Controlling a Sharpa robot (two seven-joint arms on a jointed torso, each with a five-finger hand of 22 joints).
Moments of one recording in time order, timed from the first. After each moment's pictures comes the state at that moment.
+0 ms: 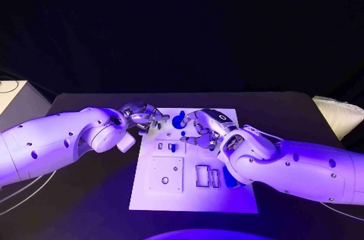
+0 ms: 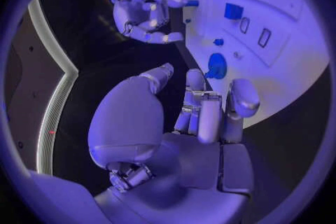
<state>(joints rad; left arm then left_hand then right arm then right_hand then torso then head) 1.19 -0.90 -0.03 1.52 -0.54 -0.14 -0.16 1.16 -0.20 0.50 0.18 0.05 0.84 0.12 0.64 0.40 1.12 0.04 1.02 0.69 1.47 -0.02 1.46 1.31 0.11 1.24 0.09 1.36 1.08 1.22 -0.69 -0.19 1.69 -1.43 -0.62 -0.24 1.42 -0.20 0.23 0.28 0.19 0.87 0.16 0.30 0.27 1.39 0.08 1.39 1.31 1.46 -0.01 1.53 1.31 0.04 1.47 0.10 1.33 1.31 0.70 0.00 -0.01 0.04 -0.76</state>
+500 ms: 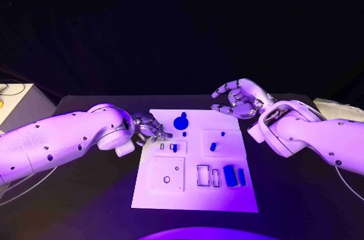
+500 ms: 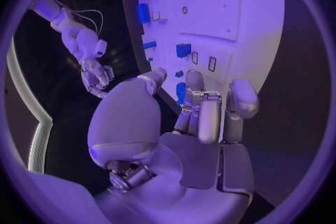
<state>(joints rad) 1.20 -0.85 -0.03 1.52 -0.81 0.03 -0.43 1.11 -0.20 0.45 0.27 0.05 0.81 0.11 0.67 0.45 1.12 0.04 1.02 0.68 1.47 -0.02 1.46 1.31 0.11 1.24 0.08 1.36 1.08 1.34 -0.86 -0.19 1.65 -0.94 -0.61 0.06 1.43 -0.21 0.25 0.28 0.32 0.87 0.16 0.32 0.27 1.37 0.07 1.38 1.31 1.46 -0.01 1.52 1.31 0.04 1.47 0.10 1.32 1.31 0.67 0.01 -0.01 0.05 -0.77</state>
